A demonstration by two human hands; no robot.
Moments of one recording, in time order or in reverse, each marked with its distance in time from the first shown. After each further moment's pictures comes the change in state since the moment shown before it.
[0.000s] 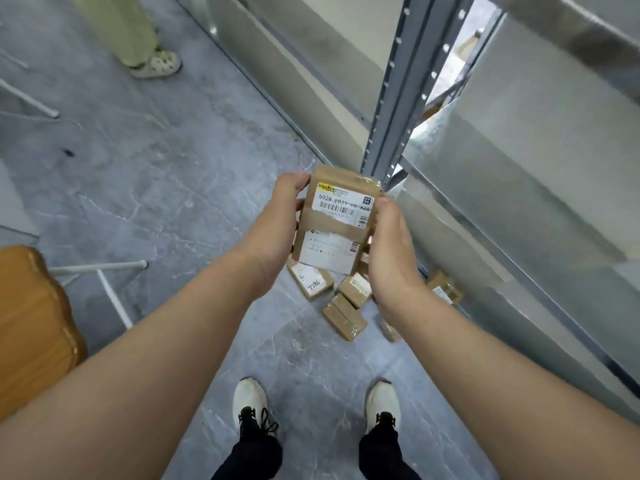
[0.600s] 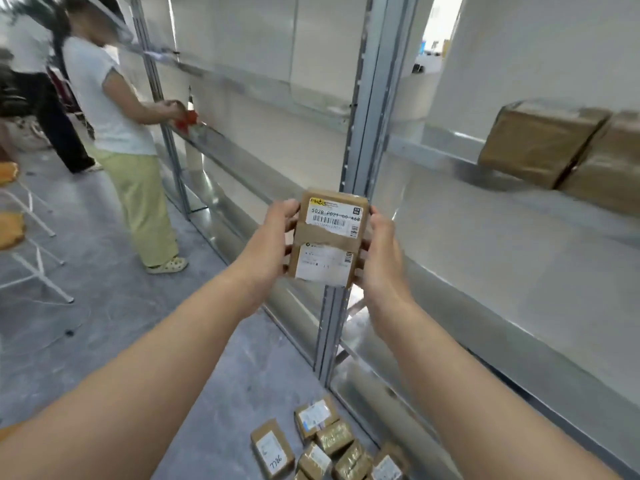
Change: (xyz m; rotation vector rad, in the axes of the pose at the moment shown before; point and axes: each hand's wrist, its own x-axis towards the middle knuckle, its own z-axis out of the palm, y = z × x) left_hand -0.243 0.300 0.015 -0.022 -0.053 0.542; right_hand -0.195 -0.332 -0.101 0.167 0.048 -0.525
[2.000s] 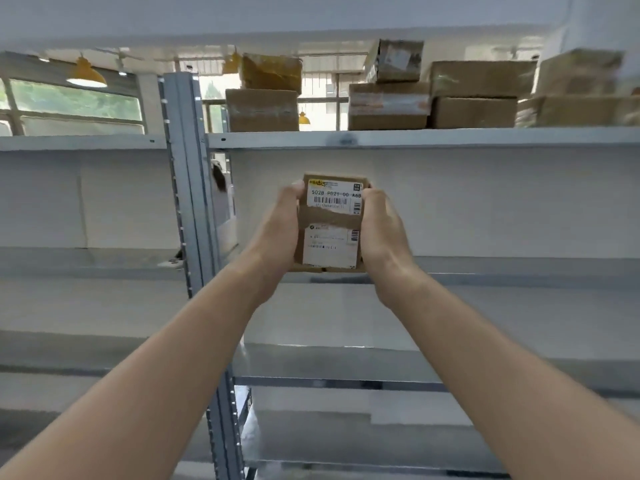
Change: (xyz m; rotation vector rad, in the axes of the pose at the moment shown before) left_hand -0.136 0.247 0.038 -0.019 -0.683 0.549; right_hand -0.206 -0.278 -0.050 -0.129 0.709 -0.401
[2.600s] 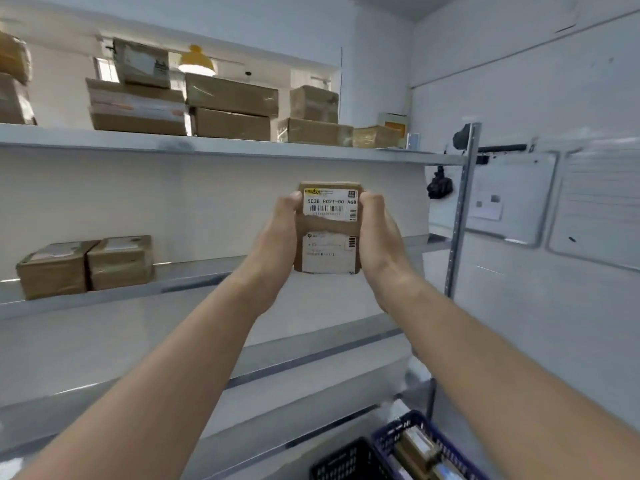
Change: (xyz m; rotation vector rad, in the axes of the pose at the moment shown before) left_hand -0.110 0.091 0.335 -0.293 -0.402 -0.032; right_hand -0.097 -0.040 -0.363 -0.244 0.420 -0.030
